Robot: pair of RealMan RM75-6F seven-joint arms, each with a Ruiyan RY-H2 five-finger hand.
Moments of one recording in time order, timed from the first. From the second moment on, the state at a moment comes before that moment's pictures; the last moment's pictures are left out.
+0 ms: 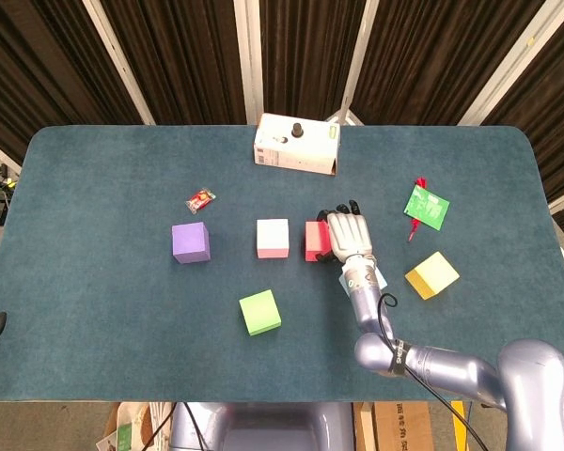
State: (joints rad) left arm 0.00 -1.12 -0.11 -1.66 1.45 1.63 0.11; right arm 0.98 -1.69 0.36 -1.38 -0.46 1.05 -0.65
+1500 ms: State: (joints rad) left arm 0.00 -1.12 -0.12 -1.66 1.43 1.63 0.10; right arm 1.02 -1.81 0.41 -1.26 -0.49 1.03 -0.60
